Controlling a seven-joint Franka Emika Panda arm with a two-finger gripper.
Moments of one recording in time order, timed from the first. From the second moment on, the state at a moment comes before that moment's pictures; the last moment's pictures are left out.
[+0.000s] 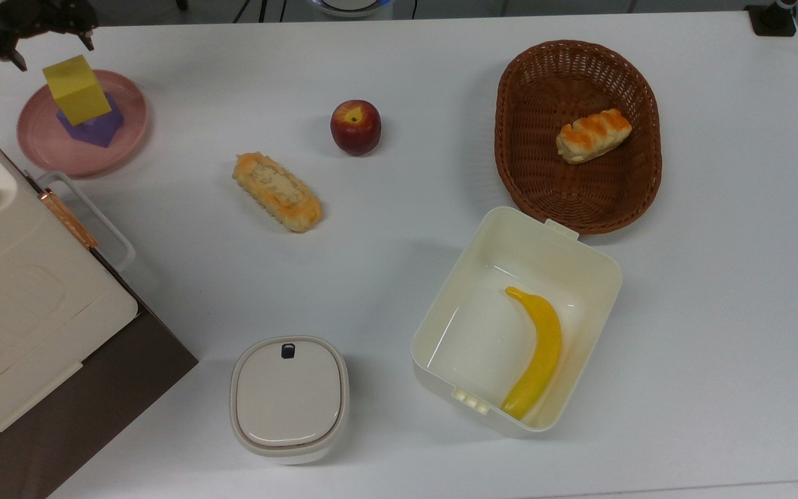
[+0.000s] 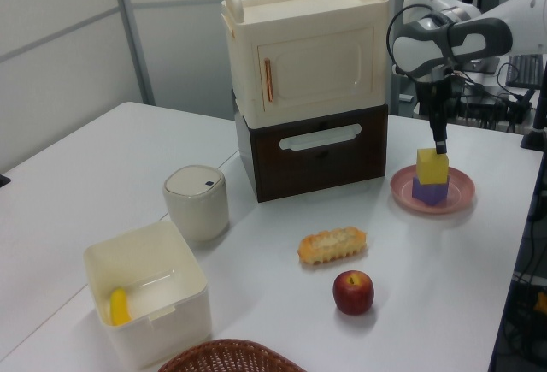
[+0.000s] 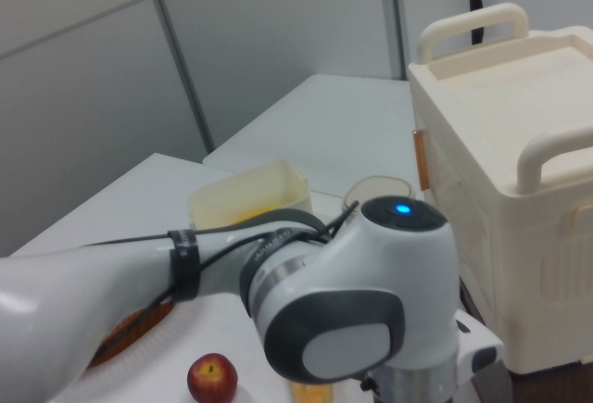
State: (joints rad) arm -0.71 0.23 0.10 -1.72 -0.18 1.81 -0.95
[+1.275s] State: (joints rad) arm -0.72 0.26 0.10 -1.73 -0.18 1.85 -0.95
